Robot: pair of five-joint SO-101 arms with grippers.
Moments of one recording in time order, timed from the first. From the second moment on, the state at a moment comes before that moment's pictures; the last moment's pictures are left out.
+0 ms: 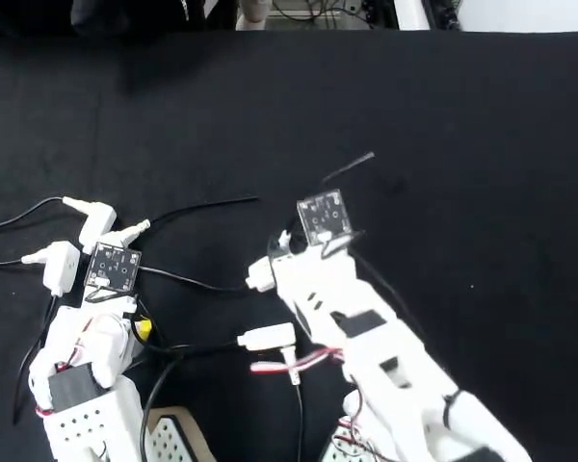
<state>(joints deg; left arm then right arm) -26.0 -103.7 95.7 71.0 -35.6 -23.8 -37.4 84.1 1.3 -4.6</state>
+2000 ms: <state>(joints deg) -26.0 -103.7 95.7 71.0 -35.6 -28.0 -45.0 81.2 28.2 2.2</state>
